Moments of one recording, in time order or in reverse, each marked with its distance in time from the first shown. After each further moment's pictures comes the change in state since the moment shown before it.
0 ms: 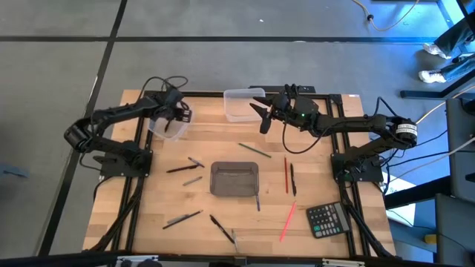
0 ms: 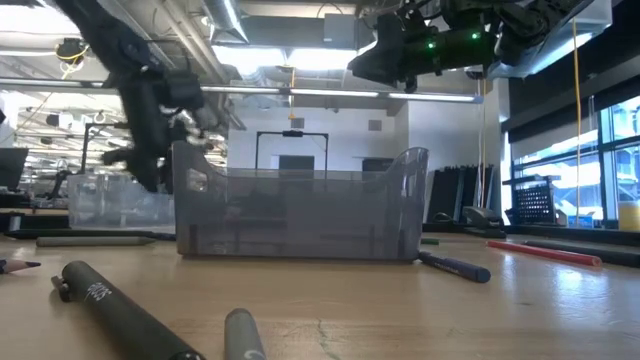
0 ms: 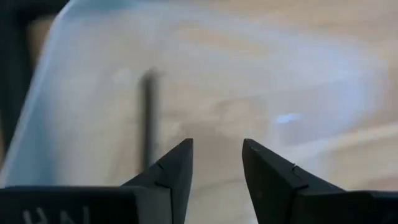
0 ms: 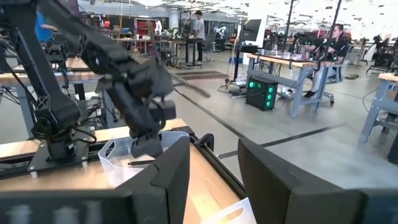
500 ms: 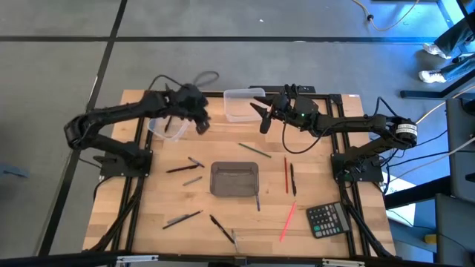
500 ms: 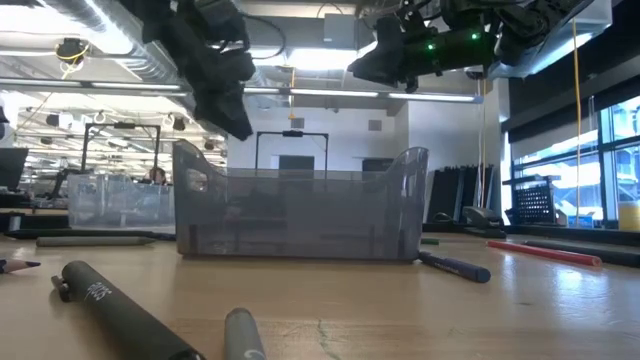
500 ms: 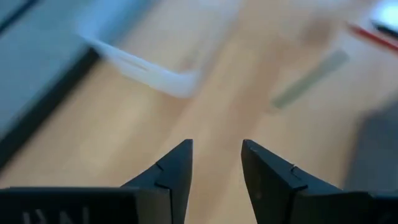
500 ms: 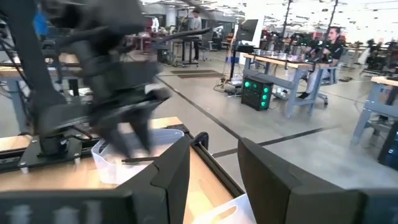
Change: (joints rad) left arm -0.372 -0.002 0.276 -0.029 0.210 0.407; right arm -0.002 0.000 0.000 -0.005 0.020 -0.026
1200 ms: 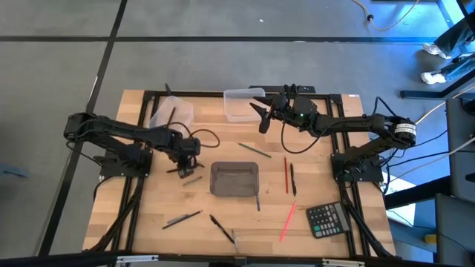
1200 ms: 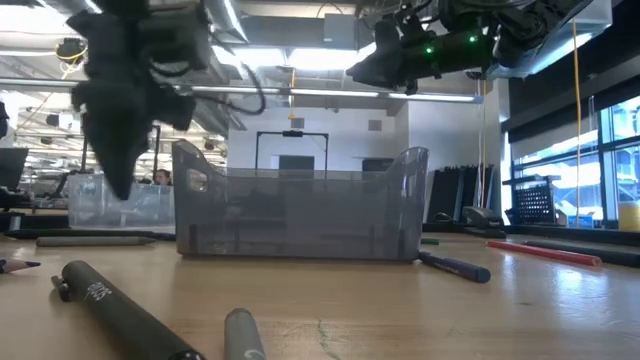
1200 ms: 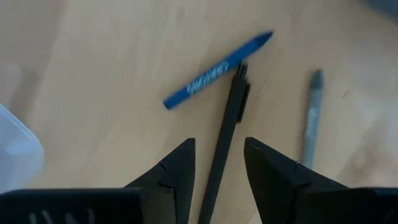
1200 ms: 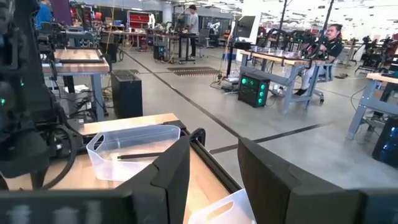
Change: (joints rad) left arm -0.471 0.000 -0.247 -0.292 -0.049 -0.408; right arm 0.000 0.014 0.000 0.002 0.009 -0.001
